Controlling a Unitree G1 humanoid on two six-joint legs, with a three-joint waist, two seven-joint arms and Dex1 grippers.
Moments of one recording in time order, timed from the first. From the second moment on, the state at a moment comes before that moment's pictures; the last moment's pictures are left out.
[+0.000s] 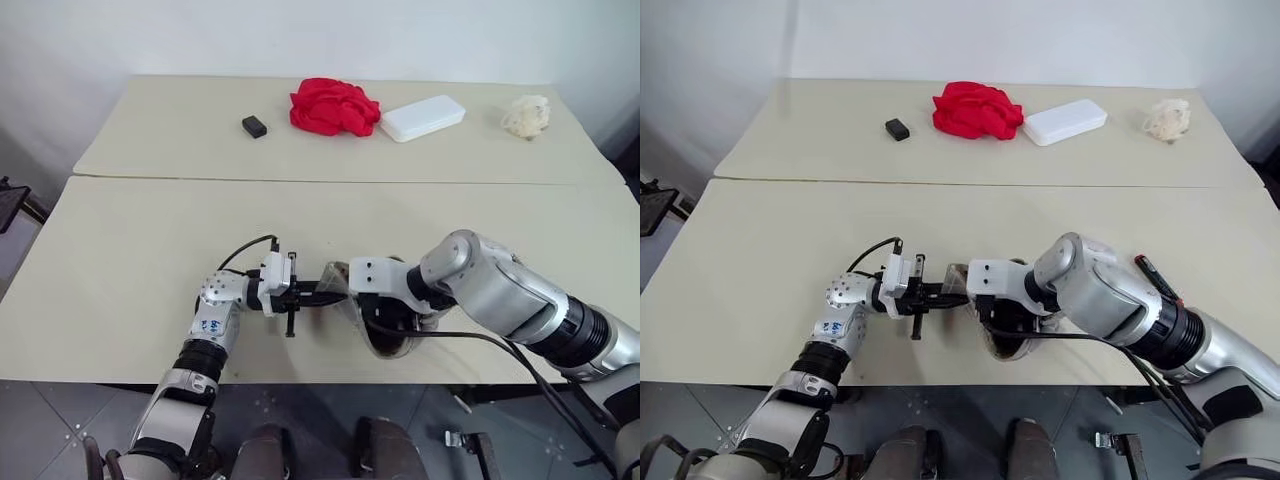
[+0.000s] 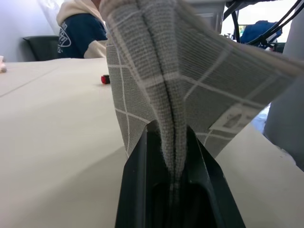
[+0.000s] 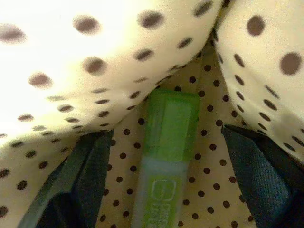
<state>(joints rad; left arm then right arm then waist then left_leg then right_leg) -0.58 0.24 -0.10 0.58 -0.34 -0.32 -1.37 -0.92 -0.78 0.77 -0.39 0.05 1.15 1.13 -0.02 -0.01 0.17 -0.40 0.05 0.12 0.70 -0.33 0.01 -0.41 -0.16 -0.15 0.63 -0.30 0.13</state>
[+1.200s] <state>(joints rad) -0.48 0.34 -0.09 0.40 -0.38 -0.20 -1.37 -0.75 -0.89 0.43 -0.46 0.20 0.82 1.19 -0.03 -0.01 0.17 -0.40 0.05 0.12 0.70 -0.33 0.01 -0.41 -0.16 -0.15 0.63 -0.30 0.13</state>
